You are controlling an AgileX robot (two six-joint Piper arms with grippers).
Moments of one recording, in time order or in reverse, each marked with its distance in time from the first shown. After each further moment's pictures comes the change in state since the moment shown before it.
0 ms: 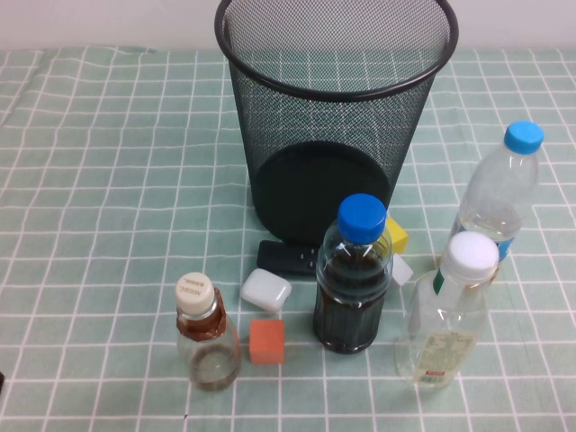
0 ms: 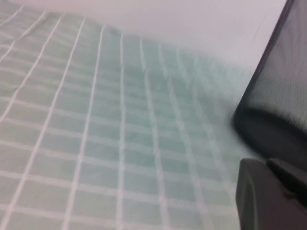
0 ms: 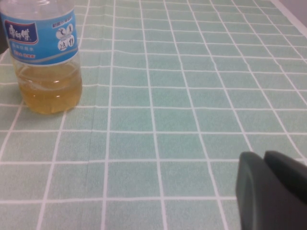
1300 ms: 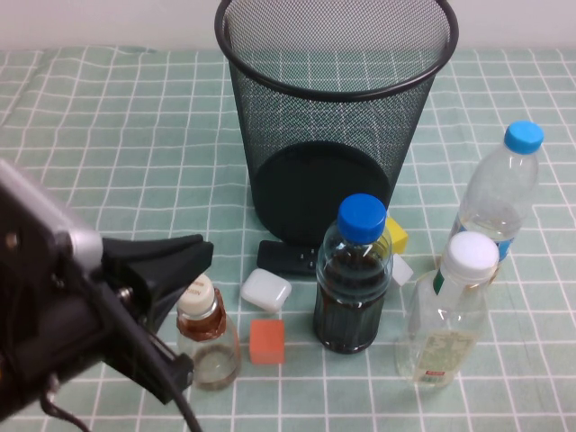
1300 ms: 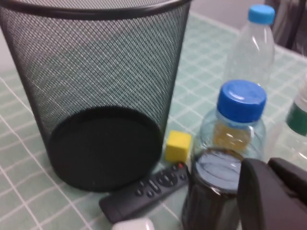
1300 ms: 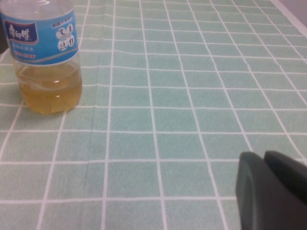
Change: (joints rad) right arm 0.000 0.000 0.000 0.000 0.000 0.000; left arm -0.617 0.820 -0.626 0.089 -0.049 0.190
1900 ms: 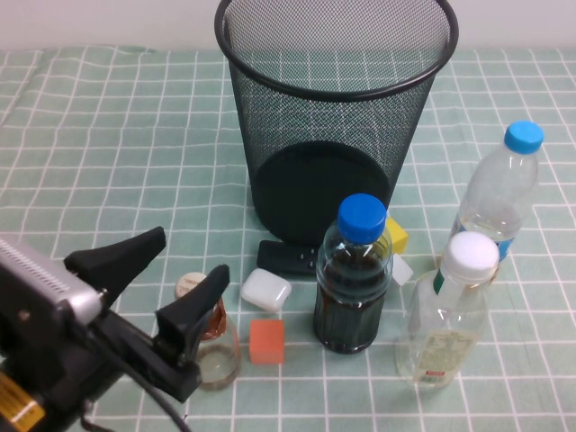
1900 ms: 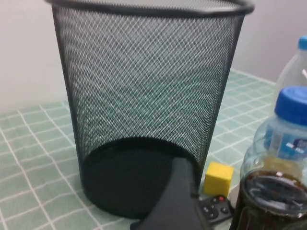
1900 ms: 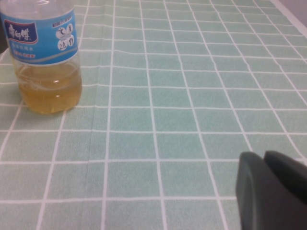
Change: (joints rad) right arm 0.000 0.000 0.000 0.000 0.000 0.000; left arm -0.010 0.120 0.323 0.000 -0.690 -0.048
